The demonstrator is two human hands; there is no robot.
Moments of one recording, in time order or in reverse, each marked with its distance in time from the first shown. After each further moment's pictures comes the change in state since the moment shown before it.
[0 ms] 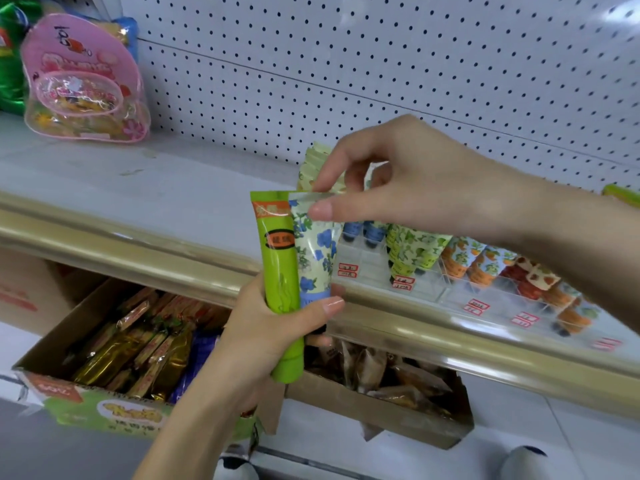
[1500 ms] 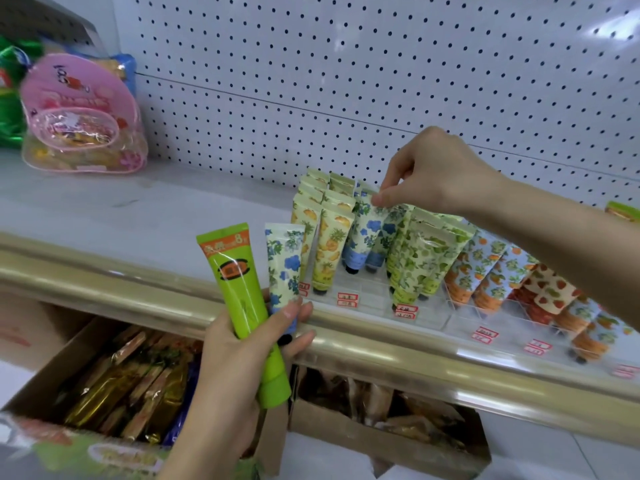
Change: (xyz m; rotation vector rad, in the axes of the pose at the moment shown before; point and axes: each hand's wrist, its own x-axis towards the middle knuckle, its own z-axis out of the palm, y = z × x) left_hand 0.014 -0.006 -0.004 -0.214 0.251 0.038; right_hand 0.039 0.063 -0.027 -0.296 0.215 0.273
